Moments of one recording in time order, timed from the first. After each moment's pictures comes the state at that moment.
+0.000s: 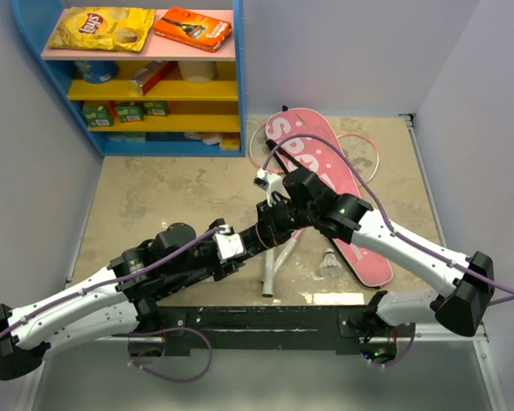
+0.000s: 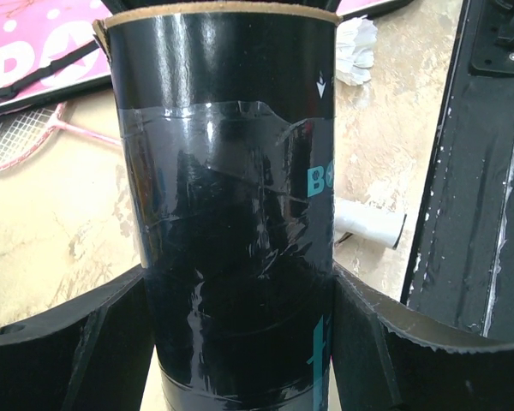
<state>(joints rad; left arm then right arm) -1.01 0.72 0.64 -0.32 0.12 0.29 0.89 1.29 1.16 -0.56 -0.42 0.45</state>
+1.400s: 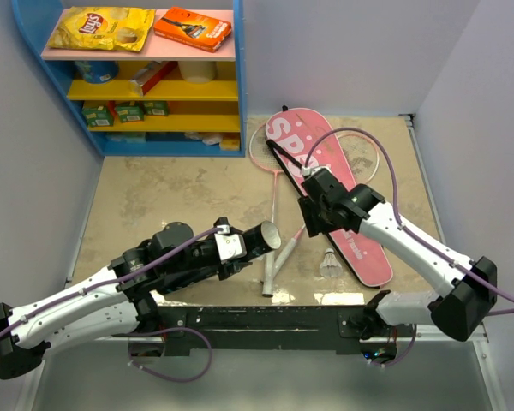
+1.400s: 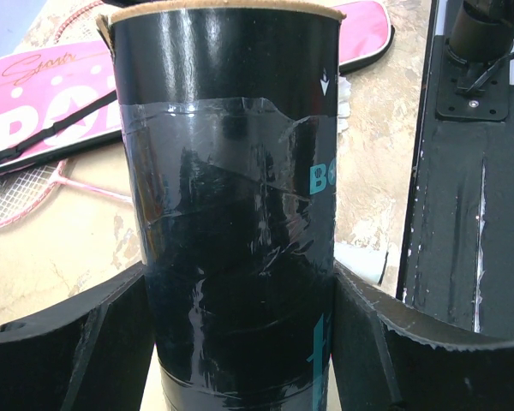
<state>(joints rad) -1.02 0.73 0.65 -0.22 0.18 0.29 0.71 1.28 1.17 -1.01 0.31 0.34</state>
